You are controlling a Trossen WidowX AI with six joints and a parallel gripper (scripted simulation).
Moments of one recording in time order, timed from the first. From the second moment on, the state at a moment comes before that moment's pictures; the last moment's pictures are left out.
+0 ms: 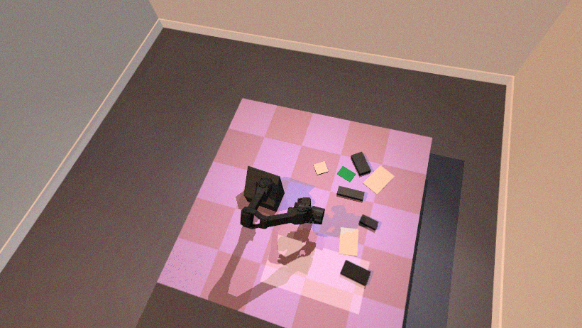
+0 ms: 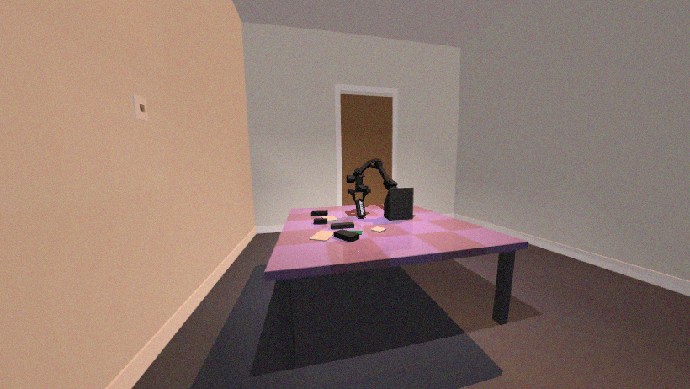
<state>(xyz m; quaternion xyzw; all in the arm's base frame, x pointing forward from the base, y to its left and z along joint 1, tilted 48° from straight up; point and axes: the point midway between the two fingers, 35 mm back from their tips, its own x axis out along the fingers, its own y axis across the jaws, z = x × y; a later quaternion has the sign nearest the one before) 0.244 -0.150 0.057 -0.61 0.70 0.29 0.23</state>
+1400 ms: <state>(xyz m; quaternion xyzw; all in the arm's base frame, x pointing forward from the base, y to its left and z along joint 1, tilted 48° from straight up) 0.242 -0.183 0.072 -0.61 0.70 0.28 0.23</state>
